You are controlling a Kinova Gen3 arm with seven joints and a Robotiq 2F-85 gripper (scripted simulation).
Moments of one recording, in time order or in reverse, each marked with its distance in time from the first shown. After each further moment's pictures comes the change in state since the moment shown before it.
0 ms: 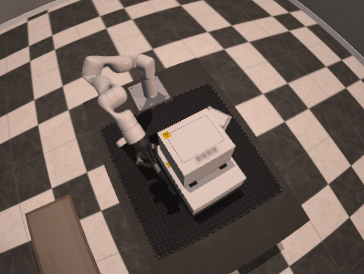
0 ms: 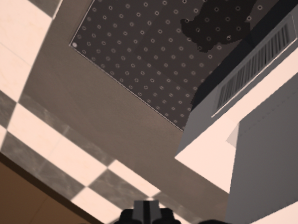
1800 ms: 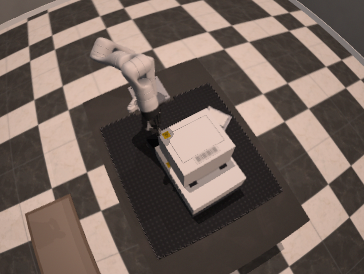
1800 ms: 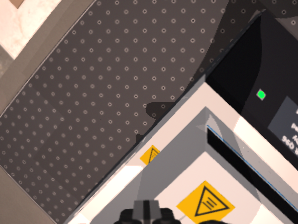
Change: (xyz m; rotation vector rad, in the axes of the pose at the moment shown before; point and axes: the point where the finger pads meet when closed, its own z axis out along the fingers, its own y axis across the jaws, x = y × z) arm 0.022 0.131 -0.085 -0.214 0.408 -0.113
